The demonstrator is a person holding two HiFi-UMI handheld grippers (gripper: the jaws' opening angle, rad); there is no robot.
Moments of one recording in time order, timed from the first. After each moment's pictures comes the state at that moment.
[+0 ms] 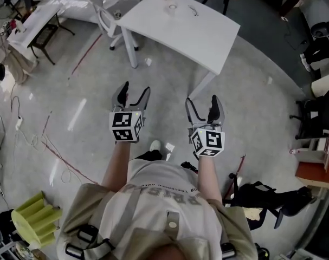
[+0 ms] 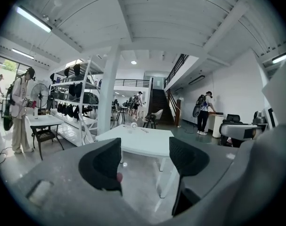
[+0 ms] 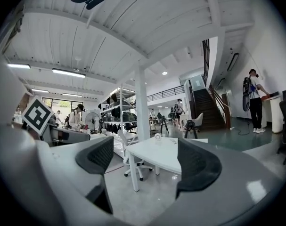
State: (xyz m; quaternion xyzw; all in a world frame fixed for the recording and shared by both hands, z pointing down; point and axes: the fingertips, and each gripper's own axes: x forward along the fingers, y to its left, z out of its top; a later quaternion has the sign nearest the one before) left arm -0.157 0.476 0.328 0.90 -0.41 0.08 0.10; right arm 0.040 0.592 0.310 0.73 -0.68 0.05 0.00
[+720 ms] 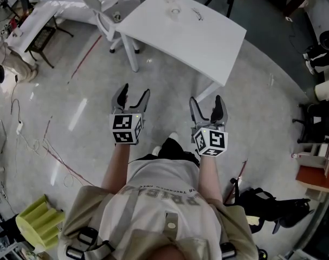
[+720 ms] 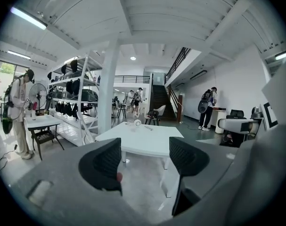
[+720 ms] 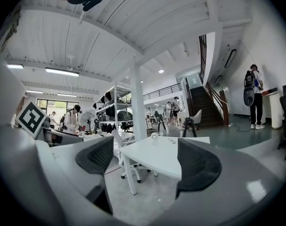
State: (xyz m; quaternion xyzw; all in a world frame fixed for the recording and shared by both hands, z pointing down) left arm -0.132 0.395 0.349 0.90 -0.41 0.10 0.10; right arm 0.081 0.508 0.326 0.74 -0.67 0.06 -0.01
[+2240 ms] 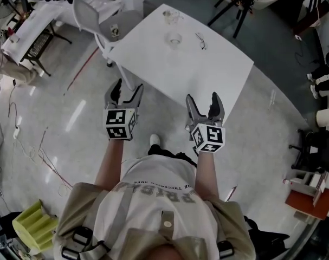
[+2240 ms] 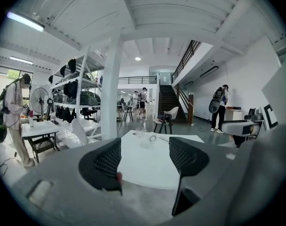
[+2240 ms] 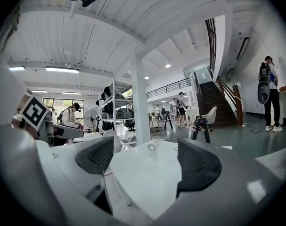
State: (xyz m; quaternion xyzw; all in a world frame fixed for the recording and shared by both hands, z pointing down) left arm -0.043 0.146 0.337 0.88 -0.45 0.10 0.09; right arm 0.188 0.249 0.331 0.71 -0.70 0.07 0.01
